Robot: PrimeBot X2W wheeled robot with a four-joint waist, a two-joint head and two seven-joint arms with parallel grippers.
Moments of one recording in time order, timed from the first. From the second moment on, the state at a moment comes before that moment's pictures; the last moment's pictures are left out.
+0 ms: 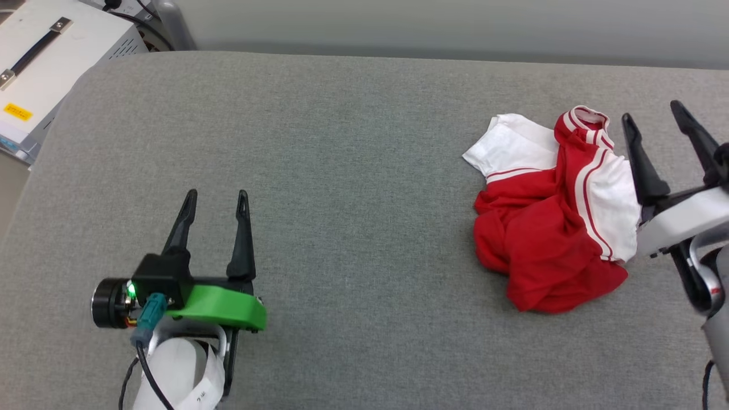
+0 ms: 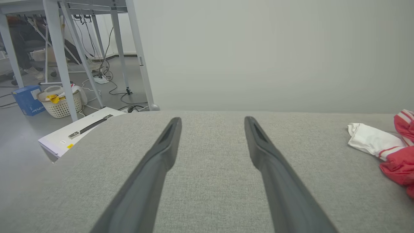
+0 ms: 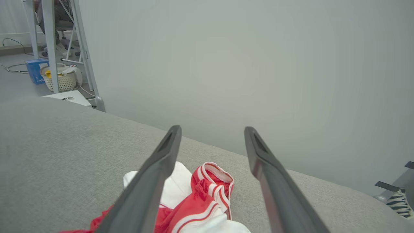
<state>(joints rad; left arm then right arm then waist) -0.15 0.06 -0.03 0.09 -0.09 -0.06 -0.26 -0.50 -0.45 0.22 0.37 0.36 0.13 -0.25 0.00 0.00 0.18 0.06</state>
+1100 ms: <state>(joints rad) -1.25 0.31 -0.84 0.47 -0.75 -0.13 0.41 -0.23 -0.14 0.10 0.01 0.13 0.13 -0.25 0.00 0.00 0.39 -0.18</state>
